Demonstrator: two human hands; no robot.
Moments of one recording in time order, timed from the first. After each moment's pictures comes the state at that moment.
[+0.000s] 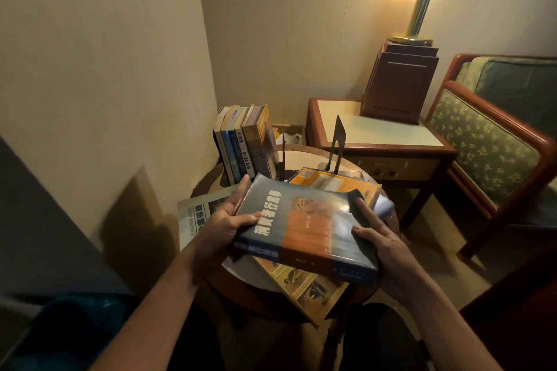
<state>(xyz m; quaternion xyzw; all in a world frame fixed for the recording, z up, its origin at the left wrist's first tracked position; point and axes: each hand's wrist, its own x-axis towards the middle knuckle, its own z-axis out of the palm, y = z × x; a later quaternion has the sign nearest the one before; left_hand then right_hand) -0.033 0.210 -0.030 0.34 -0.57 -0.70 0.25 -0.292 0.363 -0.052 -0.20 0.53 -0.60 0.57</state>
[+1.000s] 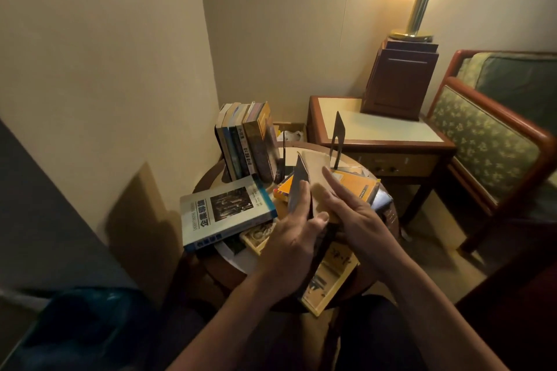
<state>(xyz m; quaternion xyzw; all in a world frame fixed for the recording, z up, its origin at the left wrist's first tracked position) -0.095 0.309 -0.008 0.30 -0.77 -0.50 0.28 -0.236 0.352 0.004 -0.44 0.56 -0.56 0.42</state>
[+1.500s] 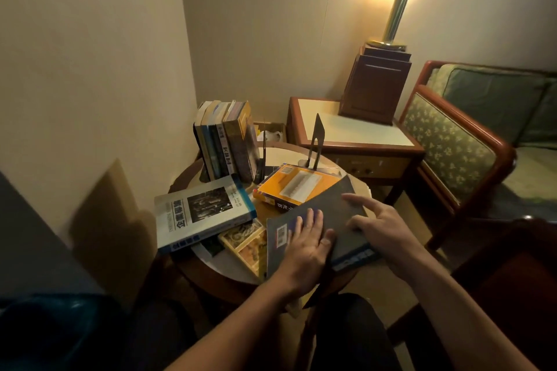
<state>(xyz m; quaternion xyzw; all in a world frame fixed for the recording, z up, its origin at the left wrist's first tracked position) -0.161 0.299 -0.088 0.33 -0.81 -0.47 0.13 -0.283 0.380 0.012 -0.34 0.77 -0.43 0.33</state>
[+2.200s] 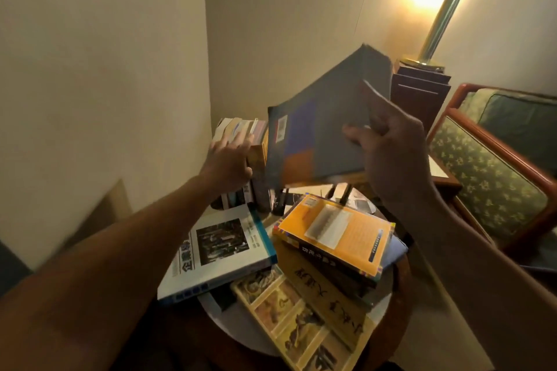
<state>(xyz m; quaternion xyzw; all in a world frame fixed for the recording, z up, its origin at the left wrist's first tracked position) -0.103 -0.002 -0.015 0.43 -0.89 -0.03 0.15 -0.259 0.219 0.112 -0.51 0.64 -0.57 0.06</state>
